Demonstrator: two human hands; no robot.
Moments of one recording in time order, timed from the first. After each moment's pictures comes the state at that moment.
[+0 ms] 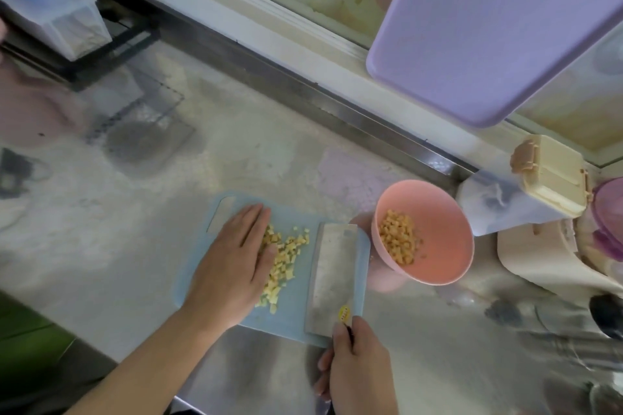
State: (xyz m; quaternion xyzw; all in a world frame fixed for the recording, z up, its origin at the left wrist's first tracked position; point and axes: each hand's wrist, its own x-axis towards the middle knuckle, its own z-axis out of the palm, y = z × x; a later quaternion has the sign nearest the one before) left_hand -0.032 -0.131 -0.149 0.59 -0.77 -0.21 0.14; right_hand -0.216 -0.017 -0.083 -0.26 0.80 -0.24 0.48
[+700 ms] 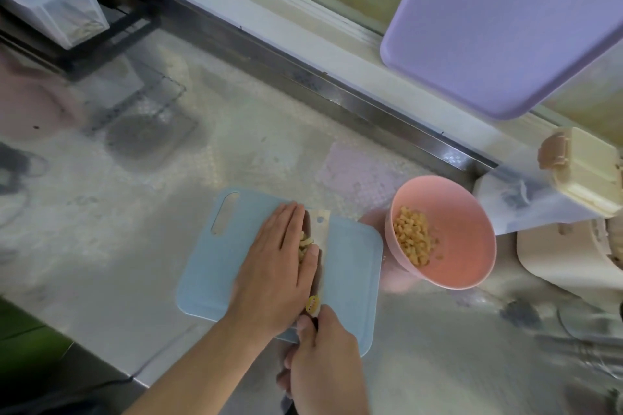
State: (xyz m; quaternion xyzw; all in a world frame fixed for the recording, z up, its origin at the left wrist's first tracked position) left_hand -0.080 -0.125 -0.153 0.59 -0.74 -0.24 0.21; right_hand -0.167 -0.036 -0.111 -0.35 0.80 -0.12 0.47
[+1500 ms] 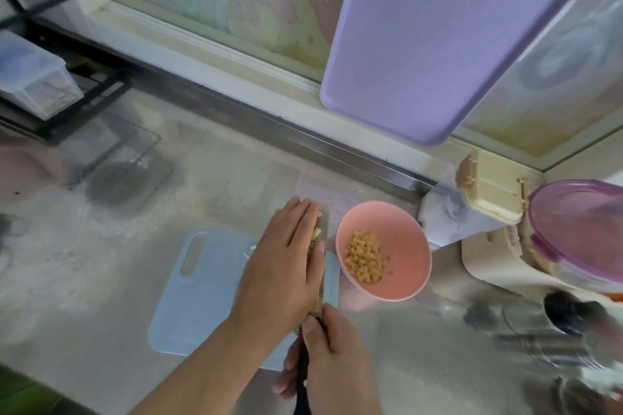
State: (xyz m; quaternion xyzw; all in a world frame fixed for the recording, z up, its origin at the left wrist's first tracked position) left_hand -0.130 -0.146 -0.062 0.52 -0.78 -0.20 0.27; right_hand -0.217 -0.047 -0.021 -0.27 0.69 -0.33 0.59
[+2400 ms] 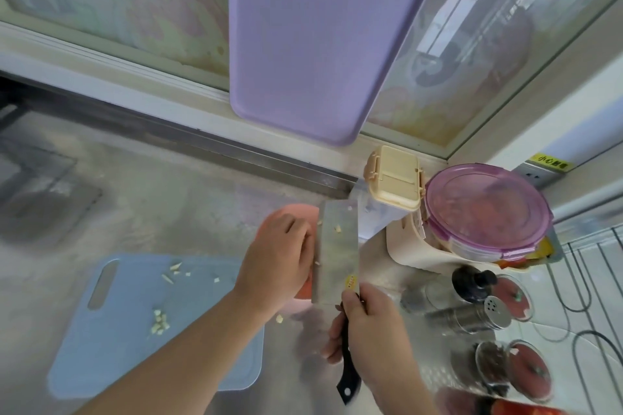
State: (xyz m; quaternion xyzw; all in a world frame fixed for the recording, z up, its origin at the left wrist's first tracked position) left_hand -0.253 -0.168 -0.067 0.44 -0.83 -0.17 0.30; right_hand -0.363 -0.039 0.001 -0.25 0.80 -0.33 0.44
